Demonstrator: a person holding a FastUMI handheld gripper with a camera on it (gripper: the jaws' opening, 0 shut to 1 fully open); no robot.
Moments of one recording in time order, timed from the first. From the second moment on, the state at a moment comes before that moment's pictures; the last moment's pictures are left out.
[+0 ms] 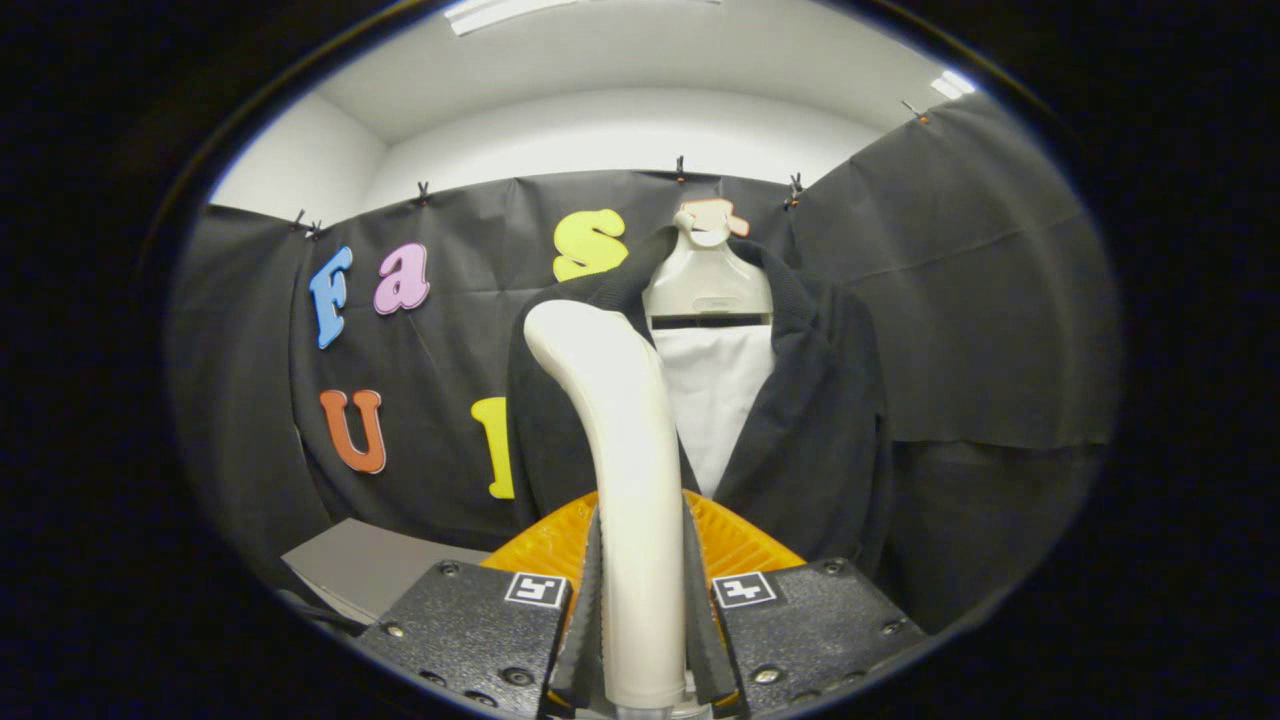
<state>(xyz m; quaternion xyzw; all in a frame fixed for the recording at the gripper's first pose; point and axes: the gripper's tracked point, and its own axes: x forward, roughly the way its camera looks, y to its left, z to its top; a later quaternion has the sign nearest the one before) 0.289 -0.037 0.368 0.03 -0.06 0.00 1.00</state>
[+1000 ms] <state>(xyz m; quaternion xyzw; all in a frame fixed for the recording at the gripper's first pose) 0.322 -0.053 0.287 0.00 0.02 -0.04 1.00</state>
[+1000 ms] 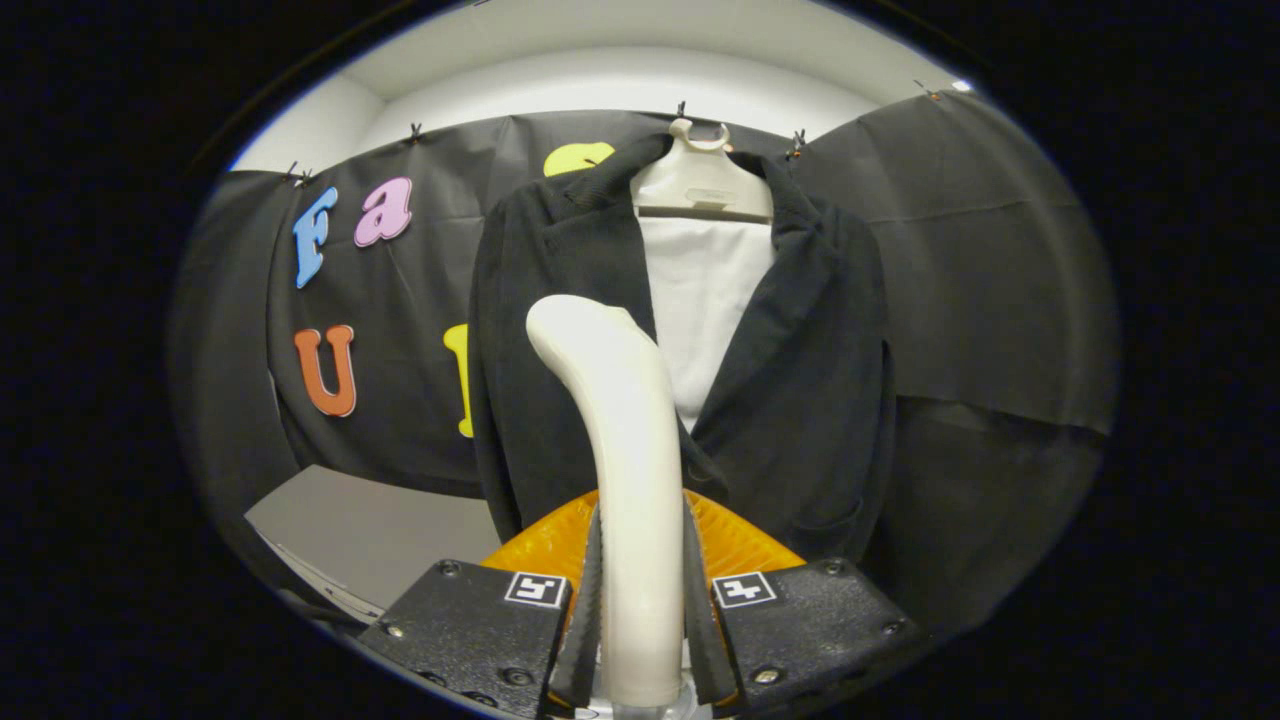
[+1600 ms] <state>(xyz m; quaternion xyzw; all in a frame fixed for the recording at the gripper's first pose) 0.317 -0.056 0.238 -0.02 0.06 -0.05 1.00</state>
